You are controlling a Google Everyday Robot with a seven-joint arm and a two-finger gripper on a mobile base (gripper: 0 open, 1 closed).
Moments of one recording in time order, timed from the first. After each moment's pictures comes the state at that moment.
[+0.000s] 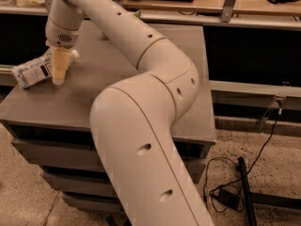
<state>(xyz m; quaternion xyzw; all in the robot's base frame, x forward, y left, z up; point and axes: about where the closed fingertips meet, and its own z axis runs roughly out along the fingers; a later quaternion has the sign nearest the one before) 0.680 0.293 0.855 -0.81 0.52 0.17 0.21</state>
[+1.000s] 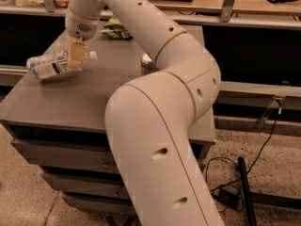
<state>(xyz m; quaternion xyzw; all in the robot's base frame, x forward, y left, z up) 0.685 0.228 0.874 -0.79 0.56 0.16 0.19</state>
